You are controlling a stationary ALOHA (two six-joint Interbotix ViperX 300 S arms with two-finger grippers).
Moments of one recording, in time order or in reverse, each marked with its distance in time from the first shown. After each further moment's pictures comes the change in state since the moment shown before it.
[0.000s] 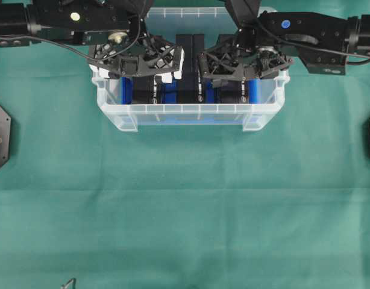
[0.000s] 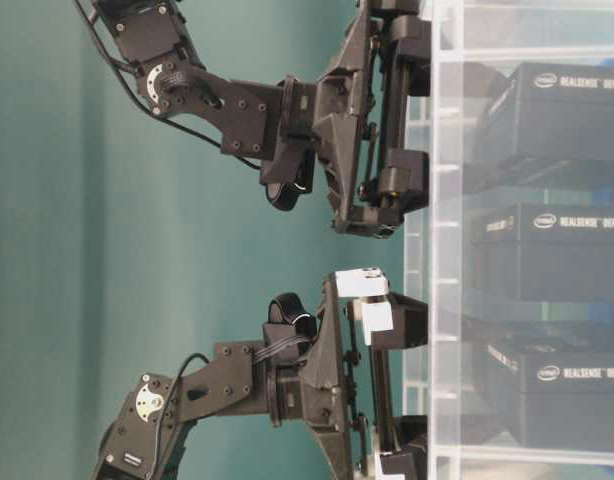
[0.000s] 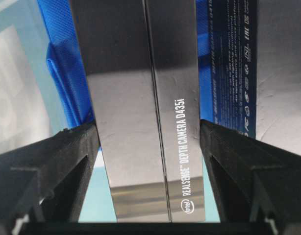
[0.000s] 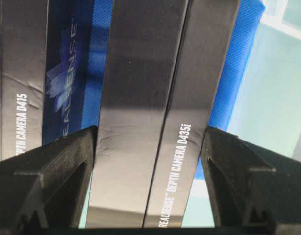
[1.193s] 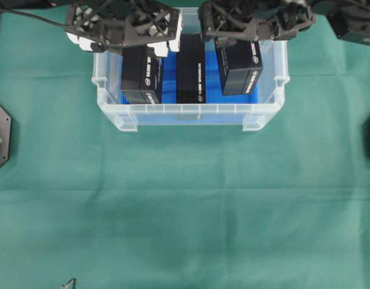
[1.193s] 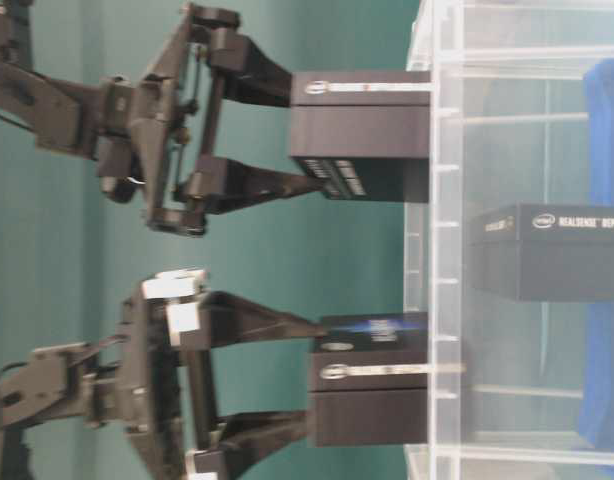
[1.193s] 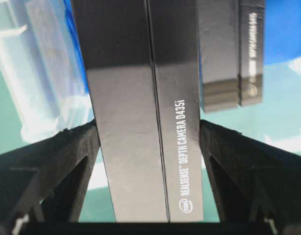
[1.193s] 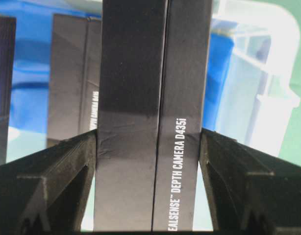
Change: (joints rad) left arm -0.005 -0.101 -0.295 0.000 0.301 0.011; right arm 0.003 -0.092 -0.313 -0.095 0.327 -0.002
